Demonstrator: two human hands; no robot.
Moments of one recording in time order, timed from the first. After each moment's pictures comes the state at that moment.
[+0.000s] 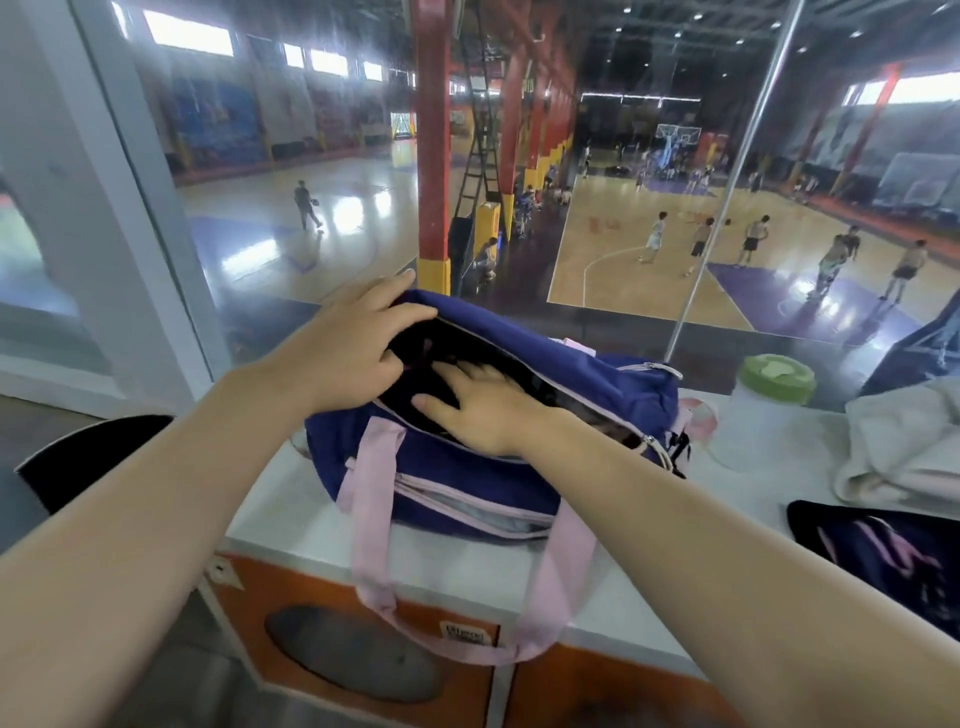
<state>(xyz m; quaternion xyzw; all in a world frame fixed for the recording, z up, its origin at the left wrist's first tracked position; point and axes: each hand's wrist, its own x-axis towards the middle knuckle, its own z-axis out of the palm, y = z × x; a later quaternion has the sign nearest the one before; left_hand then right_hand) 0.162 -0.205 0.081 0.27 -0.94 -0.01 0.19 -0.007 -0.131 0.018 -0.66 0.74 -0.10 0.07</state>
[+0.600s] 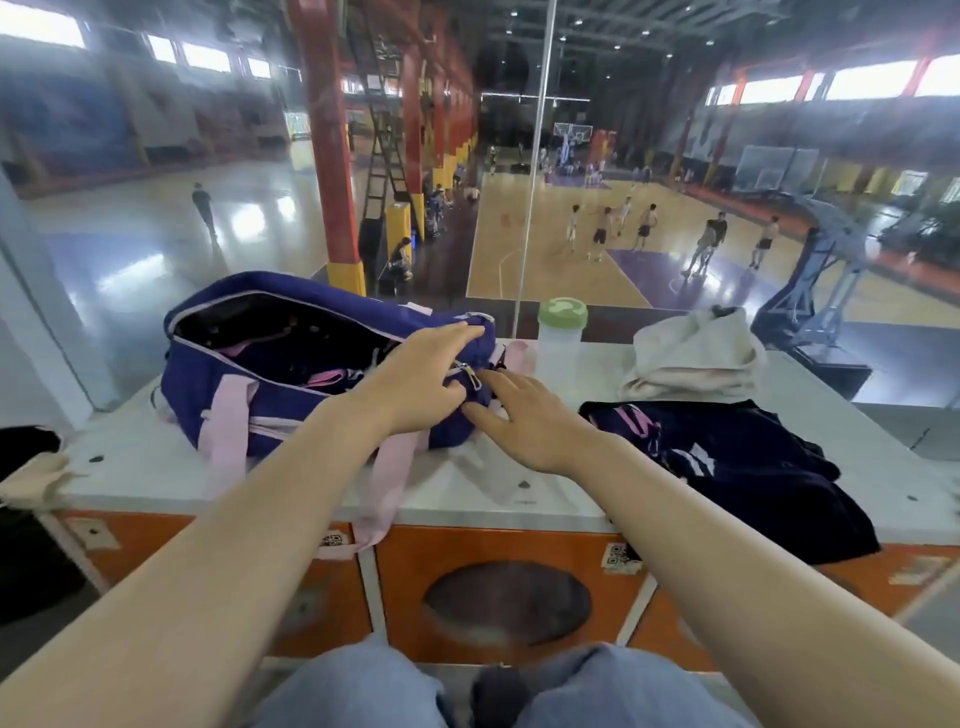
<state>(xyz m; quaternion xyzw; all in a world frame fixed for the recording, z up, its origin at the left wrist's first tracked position) 0.044 -0.005 0.055 0.16 -0.95 -0.19 0.18 -0.073 0.118 0.018 -0.56 0.80 -0.20 0.05</state>
